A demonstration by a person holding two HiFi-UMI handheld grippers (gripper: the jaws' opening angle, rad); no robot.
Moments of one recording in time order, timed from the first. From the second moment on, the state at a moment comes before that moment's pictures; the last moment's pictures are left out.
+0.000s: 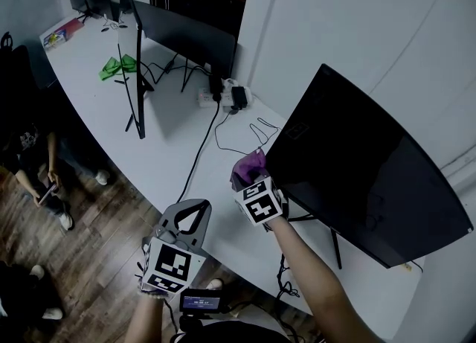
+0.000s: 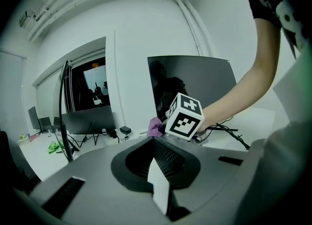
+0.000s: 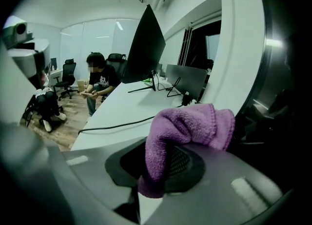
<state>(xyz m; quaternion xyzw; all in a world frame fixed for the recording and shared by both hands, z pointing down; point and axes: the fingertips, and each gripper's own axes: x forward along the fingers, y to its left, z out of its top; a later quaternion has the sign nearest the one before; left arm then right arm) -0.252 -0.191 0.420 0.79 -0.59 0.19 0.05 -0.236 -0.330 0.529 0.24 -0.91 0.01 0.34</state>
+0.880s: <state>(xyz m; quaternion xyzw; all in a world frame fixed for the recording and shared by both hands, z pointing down) -0.229 -0.195 0.404 0.80 -0.57 0.17 0.02 -0.222 -0.357 0.419 0.31 -0.92 0.00 0.24</state>
